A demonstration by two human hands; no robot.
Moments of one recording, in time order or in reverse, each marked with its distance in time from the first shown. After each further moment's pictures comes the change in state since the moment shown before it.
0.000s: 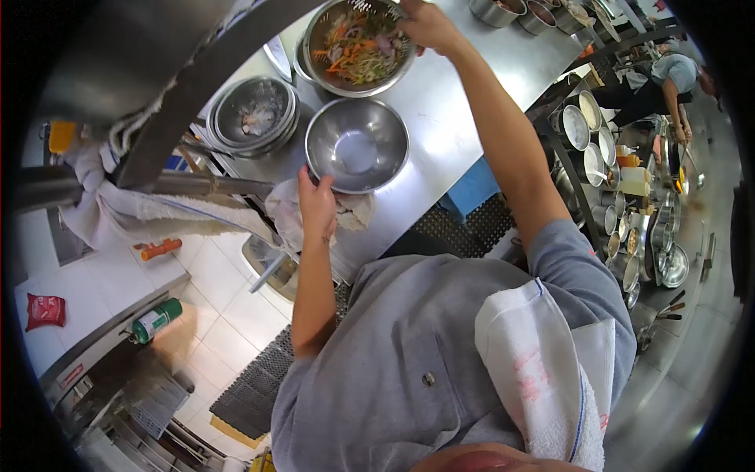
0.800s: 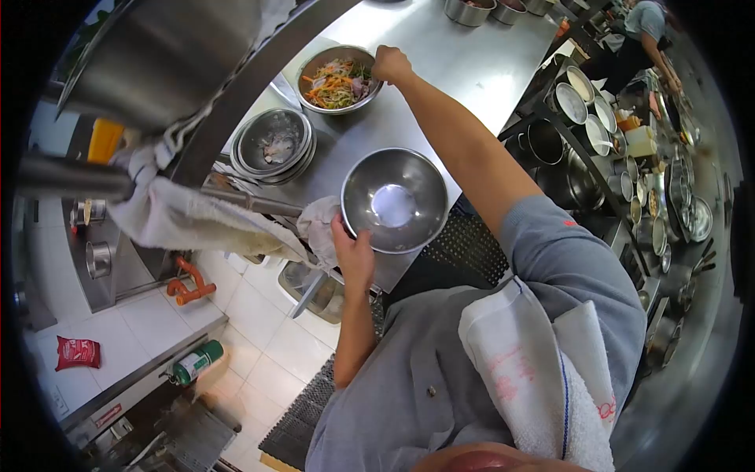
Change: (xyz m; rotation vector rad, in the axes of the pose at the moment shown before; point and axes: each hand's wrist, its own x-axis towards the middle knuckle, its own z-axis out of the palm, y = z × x) left_hand -0.060 -0.019 -0.037 0.237 -0.122 0.180; right_hand 0.103 0.066 0.107 -0.199 0.280 0.019
